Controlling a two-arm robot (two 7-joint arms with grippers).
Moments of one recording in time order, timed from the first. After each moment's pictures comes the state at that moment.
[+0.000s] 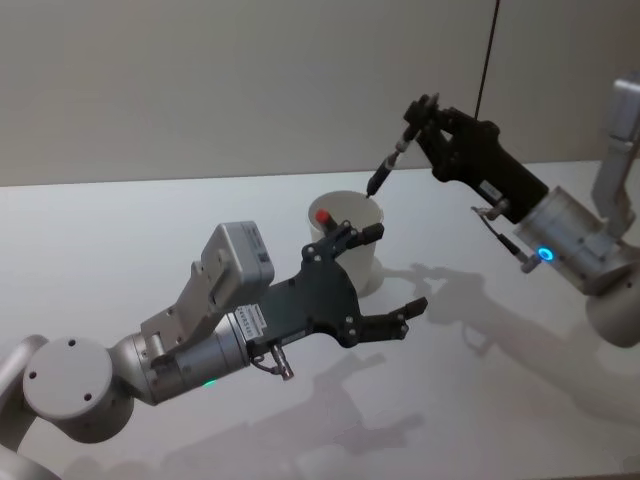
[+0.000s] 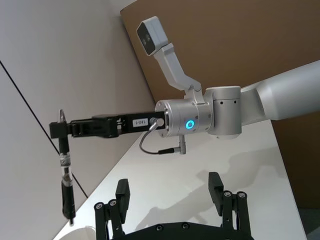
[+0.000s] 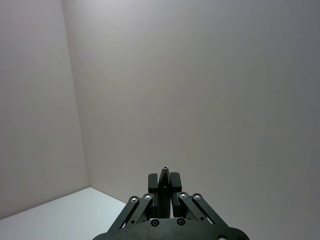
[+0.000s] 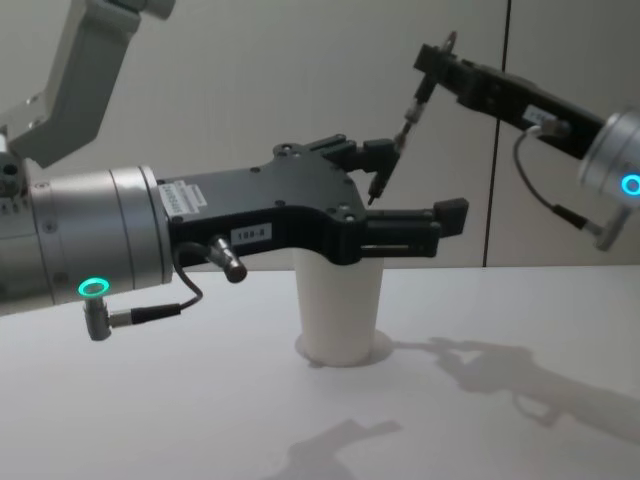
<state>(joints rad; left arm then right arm) -0.36 0.38 0.38 -1.54 -0.23 -0.18 -0.76 0.66 0.16 -0.30 -1.00 0.64 -0.28 0.78</state>
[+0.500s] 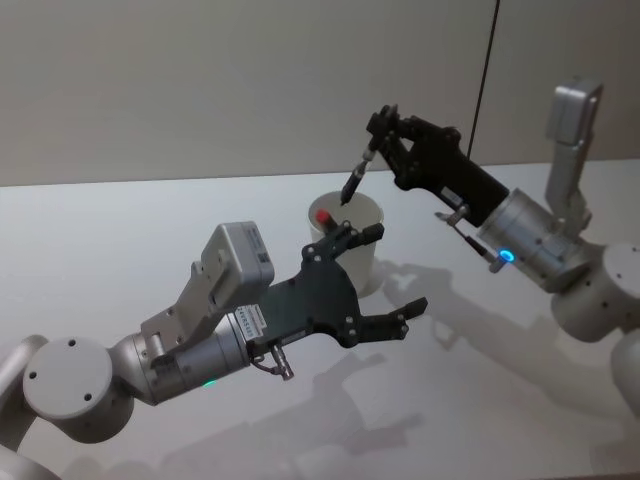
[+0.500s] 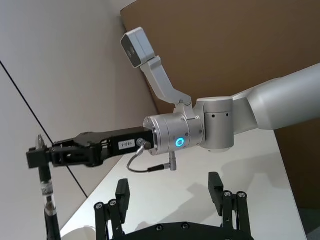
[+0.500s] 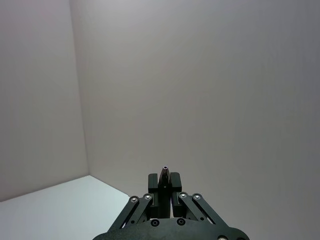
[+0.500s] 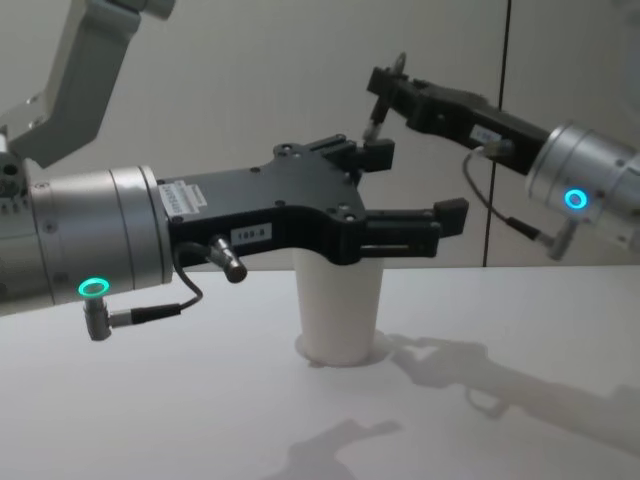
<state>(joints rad) -0.36 0.38 0.38 -1.54 -0.23 -0.18 -0.76 0.72 0.11 -0.35 -0.89 0.56 -0.35 0.77</state>
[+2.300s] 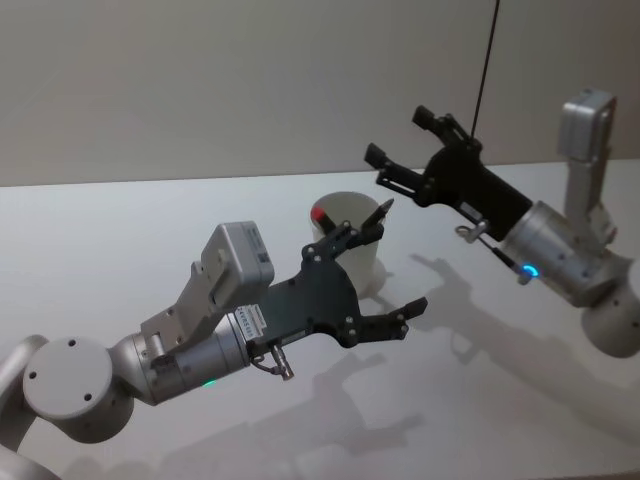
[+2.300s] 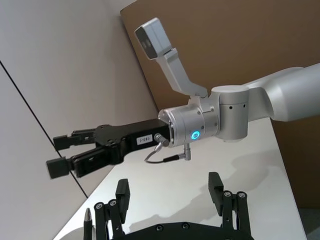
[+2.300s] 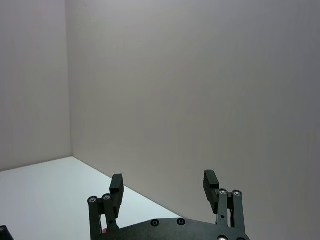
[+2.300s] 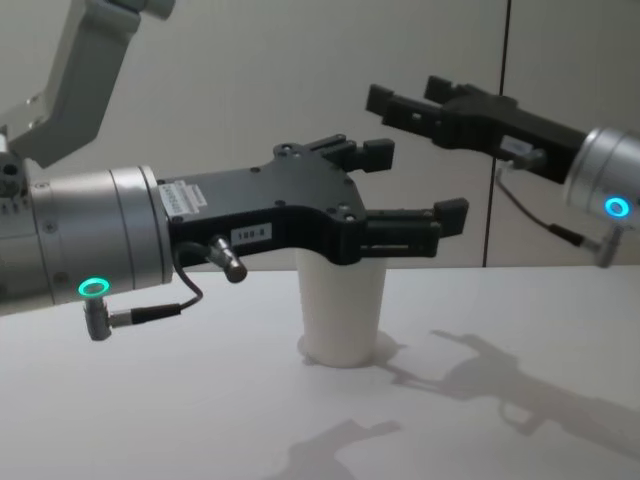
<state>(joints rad) -0.36 0.38 0.38 -1.54 -0.23 -0.18 -0.76 0.62 0.18 -0.35 -1.08 0.45 -0.31 0.67</state>
